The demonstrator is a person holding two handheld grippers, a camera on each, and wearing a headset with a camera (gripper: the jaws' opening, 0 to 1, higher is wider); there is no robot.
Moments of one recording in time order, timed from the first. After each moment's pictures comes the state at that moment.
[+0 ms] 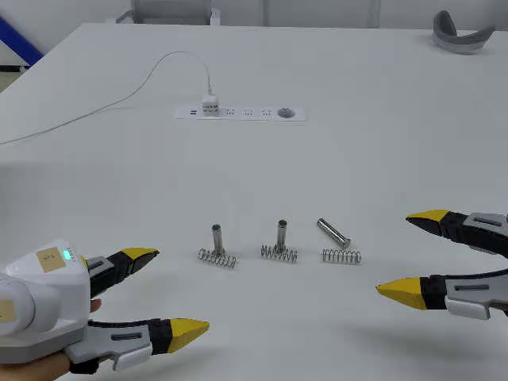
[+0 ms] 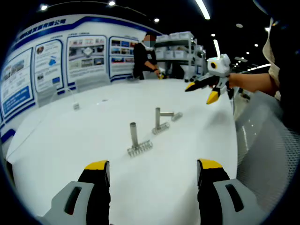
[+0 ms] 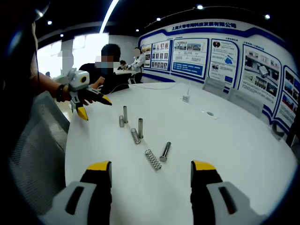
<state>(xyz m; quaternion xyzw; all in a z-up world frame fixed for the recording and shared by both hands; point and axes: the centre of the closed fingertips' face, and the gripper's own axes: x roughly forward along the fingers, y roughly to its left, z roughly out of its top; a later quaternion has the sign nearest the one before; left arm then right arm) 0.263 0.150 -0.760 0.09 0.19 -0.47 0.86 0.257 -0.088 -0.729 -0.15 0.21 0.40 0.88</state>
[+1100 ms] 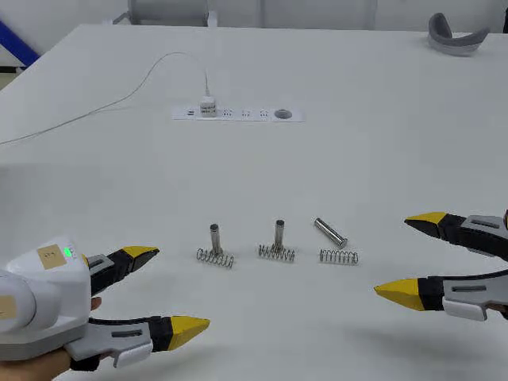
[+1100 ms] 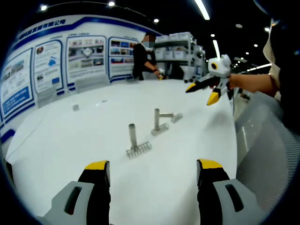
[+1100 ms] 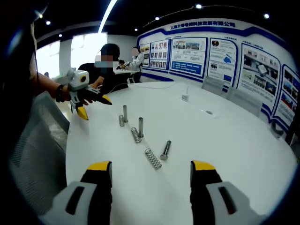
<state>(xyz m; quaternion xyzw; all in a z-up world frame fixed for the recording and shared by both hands) 0.259 0.146 -0.758 0.09 0.19 -0.47 0.86 0.254 -0.088 -0.729 -0.14 0.22 0.39 0.88</state>
